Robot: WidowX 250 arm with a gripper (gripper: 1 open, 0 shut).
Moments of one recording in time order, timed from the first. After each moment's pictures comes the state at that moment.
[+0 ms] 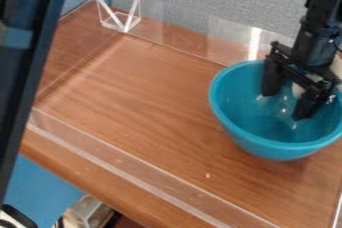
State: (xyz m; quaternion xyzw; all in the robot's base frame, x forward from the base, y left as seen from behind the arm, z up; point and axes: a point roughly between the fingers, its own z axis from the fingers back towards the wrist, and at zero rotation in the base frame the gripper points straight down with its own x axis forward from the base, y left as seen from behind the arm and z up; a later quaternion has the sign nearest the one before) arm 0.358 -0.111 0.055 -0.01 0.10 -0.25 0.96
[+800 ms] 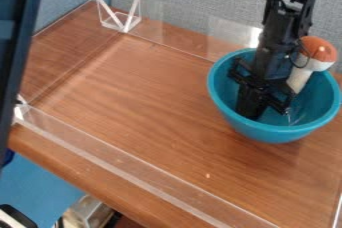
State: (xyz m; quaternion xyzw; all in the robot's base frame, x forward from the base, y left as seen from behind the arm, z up) arm 0.336 -0.073 0.036 -0.01 0.12 -0.24 0.96
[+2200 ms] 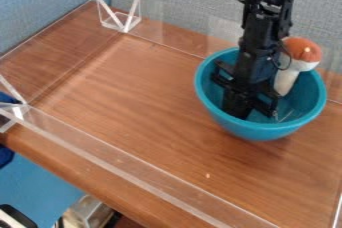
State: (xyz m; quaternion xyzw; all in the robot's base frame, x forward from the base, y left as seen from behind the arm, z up) arm 0.319 -0.074 0.028 -0.02 0.10 -0.20 0.97
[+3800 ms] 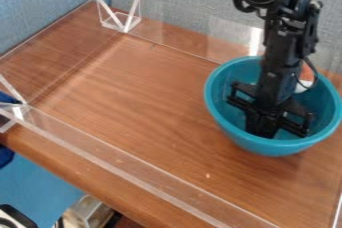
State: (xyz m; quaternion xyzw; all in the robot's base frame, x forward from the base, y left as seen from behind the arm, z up) arm 0.298 -0.098 0.029 -0.04 0.11 -0.08 0.99
